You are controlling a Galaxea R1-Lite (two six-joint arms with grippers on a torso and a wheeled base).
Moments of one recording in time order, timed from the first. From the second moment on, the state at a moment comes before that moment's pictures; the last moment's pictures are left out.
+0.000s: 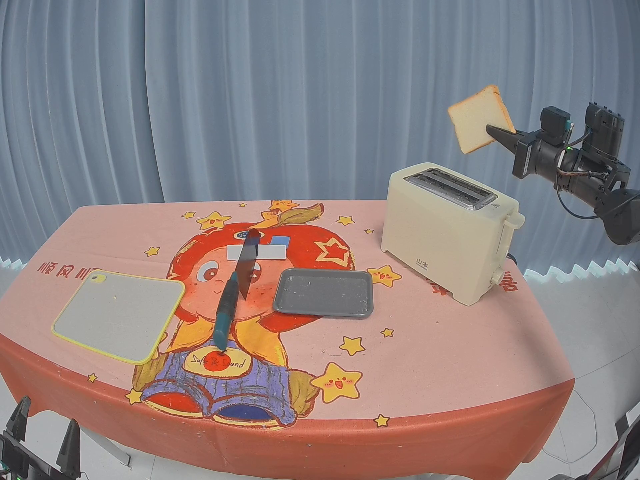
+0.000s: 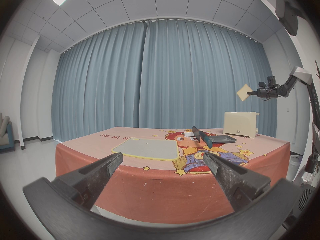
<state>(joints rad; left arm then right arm) 0.00 0.02 -0.02 0.00 0.02 -0.01 0.11 1.81 -1.19 -0.64 0.42 -0.12</state>
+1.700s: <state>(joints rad) 0.00 0.02 -0.02 0.00 0.02 -0.02 0.11 1.87 -1.13 -0.53 0.42 -0.30</state>
